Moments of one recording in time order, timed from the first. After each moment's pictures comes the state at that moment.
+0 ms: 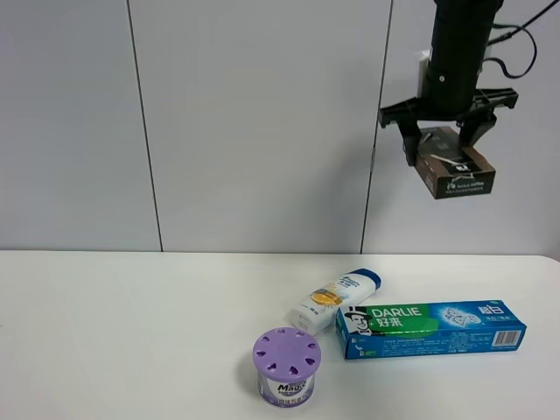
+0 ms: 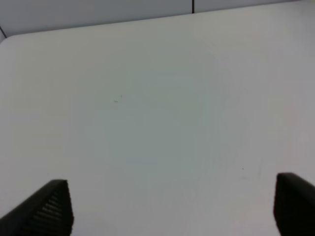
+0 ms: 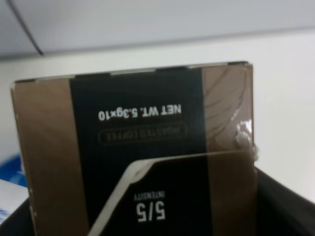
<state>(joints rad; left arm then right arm) 0.06 -0.01 -0.51 -0.08 1.06 0.14 0.27 2.08 -2.02 -0.29 1.21 0.37</state>
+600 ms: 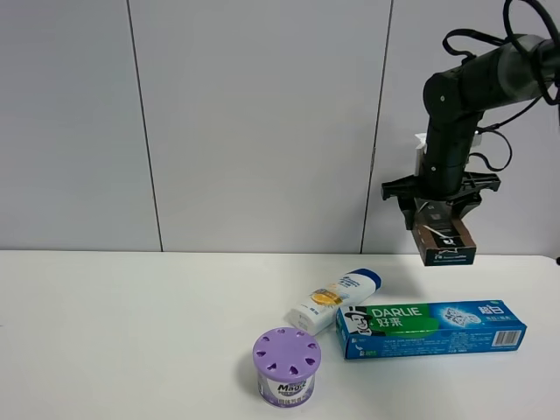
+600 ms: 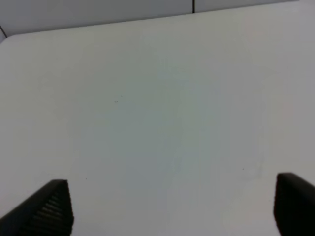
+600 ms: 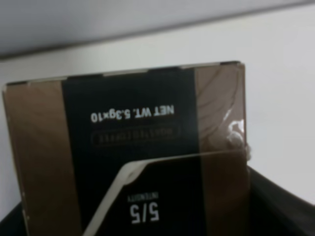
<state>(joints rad) 0.06 -0.01 -0.51 -0.08 1.06 0.14 0.20 2.23 -1.87 -0.29 0.87 0.45</state>
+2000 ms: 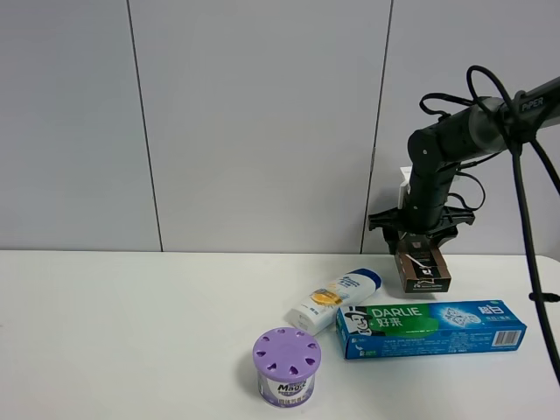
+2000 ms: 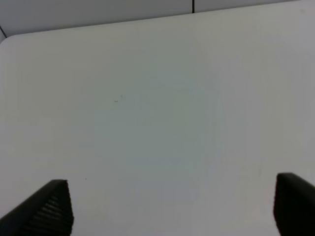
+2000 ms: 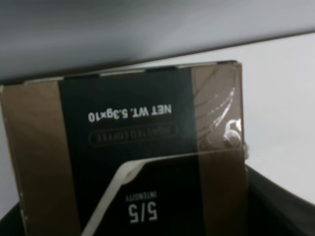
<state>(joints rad) 0.06 -0.01 -0.51 -0.08 1.06 0.14 0.19 2.36 -1.87 -0.32 0.71 0.48</state>
